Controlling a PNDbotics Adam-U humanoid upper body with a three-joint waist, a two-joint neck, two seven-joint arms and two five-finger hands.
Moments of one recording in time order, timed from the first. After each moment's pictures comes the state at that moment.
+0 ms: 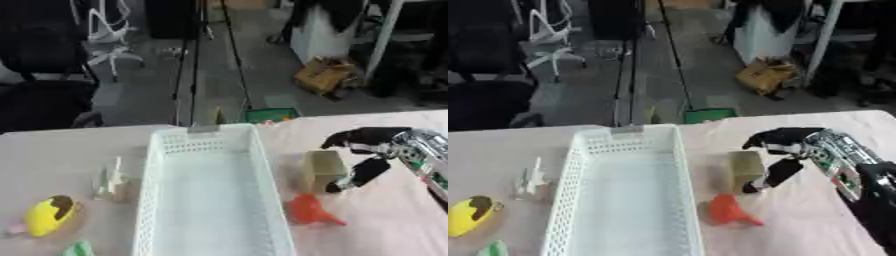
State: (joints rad) left arm -0.45 0.40 0.16 -1.98 0.08 -0.27 0.49; right arm -0.79 -0.77 0.23 -1.12 0.86 -0.28 0.59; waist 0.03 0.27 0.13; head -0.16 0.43
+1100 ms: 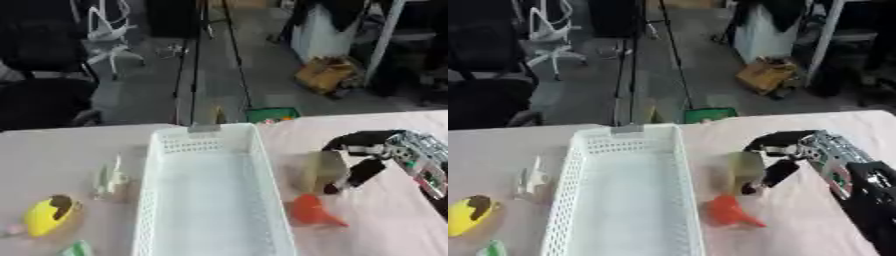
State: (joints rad) left arm -0.46 0.40 0.15 -1.98 0.08 -0.27 0.48; right arm -0.83 -0.73 0.22 -1.02 0.90 -0.28 0.63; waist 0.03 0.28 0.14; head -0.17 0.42
